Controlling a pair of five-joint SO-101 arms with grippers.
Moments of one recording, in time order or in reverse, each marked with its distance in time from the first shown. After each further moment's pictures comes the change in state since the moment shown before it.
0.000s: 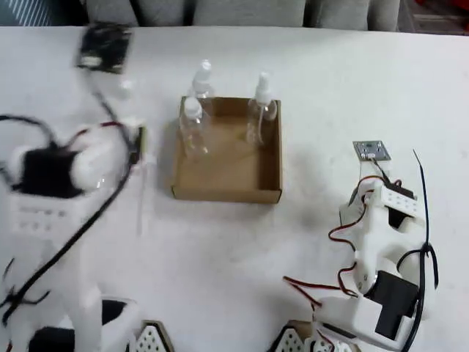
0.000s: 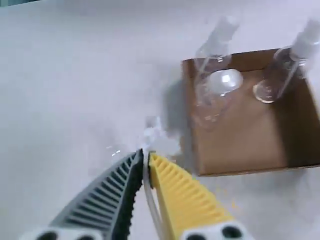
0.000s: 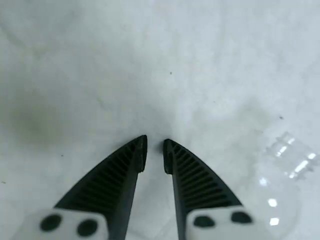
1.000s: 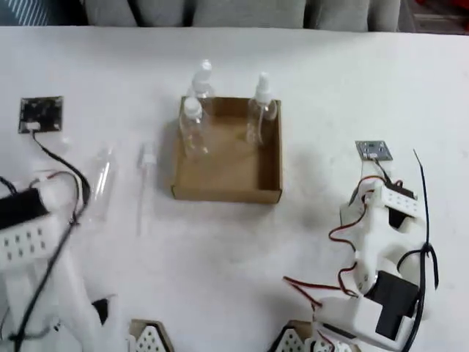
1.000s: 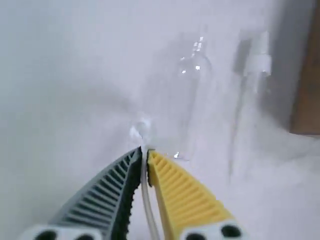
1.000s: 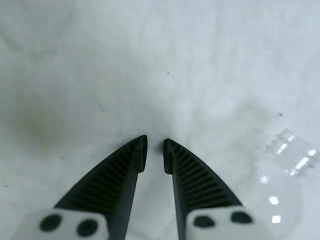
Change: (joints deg) left arm -24.5 -11.9 37.6 -12.7 -9.5; right arm 0.0 0.0 0.0 0.0 -1.8
